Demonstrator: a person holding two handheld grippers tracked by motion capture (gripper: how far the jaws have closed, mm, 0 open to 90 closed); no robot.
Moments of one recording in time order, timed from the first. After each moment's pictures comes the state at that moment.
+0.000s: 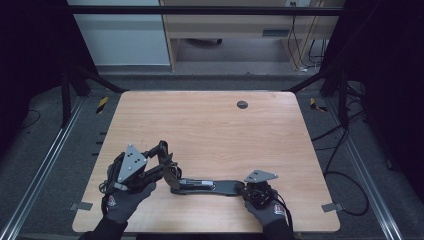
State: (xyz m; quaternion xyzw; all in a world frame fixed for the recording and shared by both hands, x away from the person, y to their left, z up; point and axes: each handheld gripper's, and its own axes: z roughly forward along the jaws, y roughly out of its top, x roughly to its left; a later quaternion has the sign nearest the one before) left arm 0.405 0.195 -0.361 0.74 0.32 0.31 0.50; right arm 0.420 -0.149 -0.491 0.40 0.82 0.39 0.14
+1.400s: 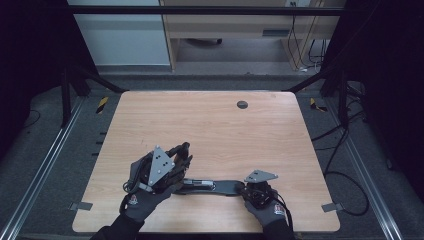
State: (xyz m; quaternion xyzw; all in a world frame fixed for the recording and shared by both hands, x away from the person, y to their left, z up) left arm 0.405 0.146 -0.362 0.77 0.27 0.34 0.47; right arm 0.420 -0.150 -0.491 0.40 0.82 0.39 0.14
